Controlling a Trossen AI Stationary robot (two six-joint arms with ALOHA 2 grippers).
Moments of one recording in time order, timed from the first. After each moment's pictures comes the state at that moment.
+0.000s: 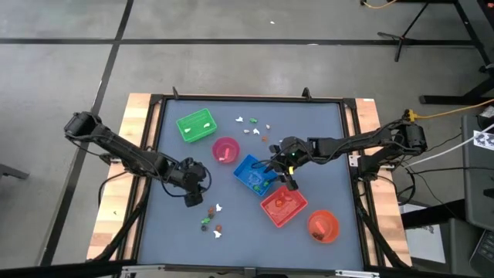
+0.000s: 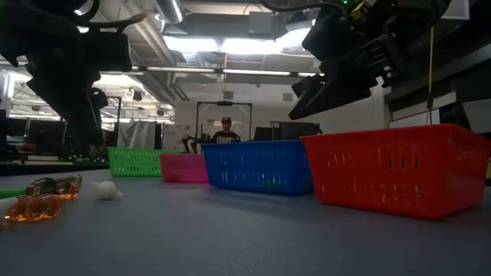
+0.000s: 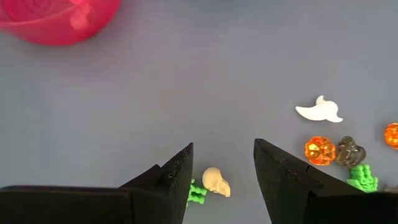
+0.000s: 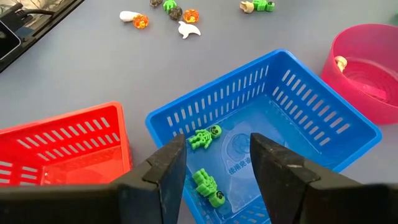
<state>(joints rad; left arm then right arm) -0.36 1.22 0.59 -0.43 -0.23 -0.71 -0.03 1.49 0.76 0.05 -0.37 -0.27</state>
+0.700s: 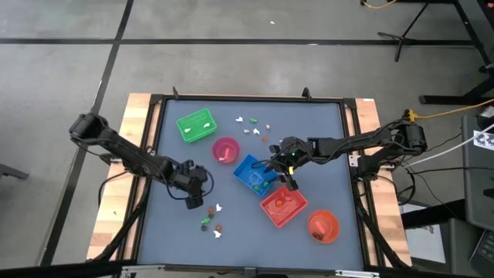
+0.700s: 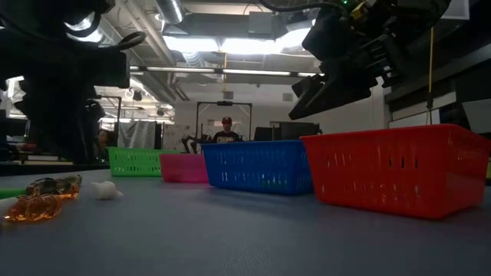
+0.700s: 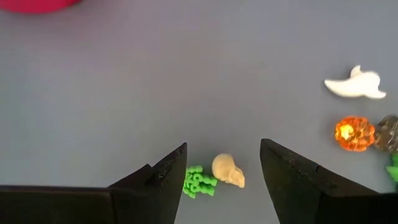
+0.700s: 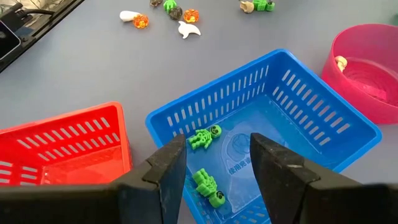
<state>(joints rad) -0.38 1.32 0.59 -0.43 -0.22 -0.71 -0.03 1.49 0.76 0.05 -0.37 -0.27</state>
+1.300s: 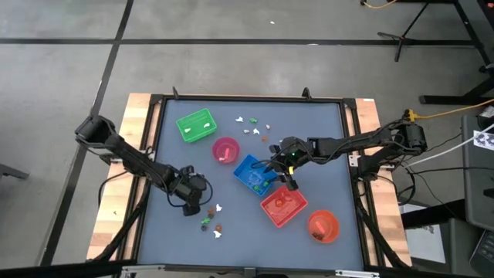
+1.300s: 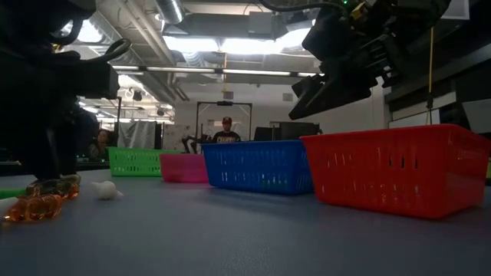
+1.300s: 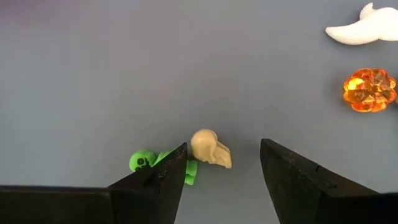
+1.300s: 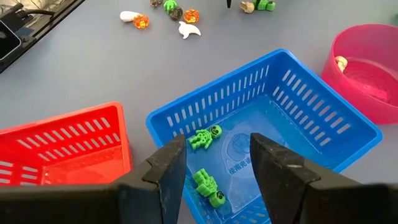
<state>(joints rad) -0.47 1.42 0.59 -0.42 -0.23 -0.70 -0.03 1.49 0.76 0.05 -0.37 -0.27</state>
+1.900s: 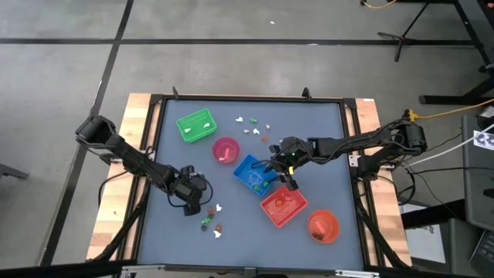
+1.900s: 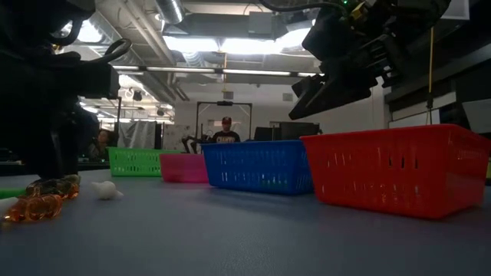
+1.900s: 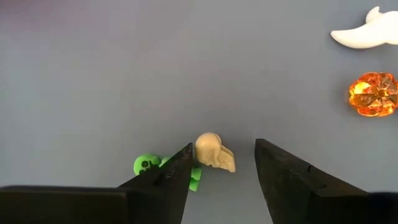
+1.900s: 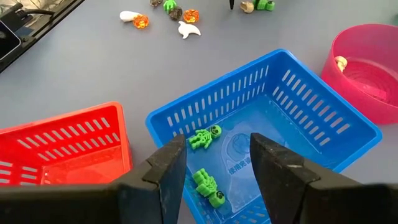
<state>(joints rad) -0.47 1.42 0.59 -0.41 -0.25 -0.70 -0.03 1.49 0.76 0.05 -0.37 -0.27</state>
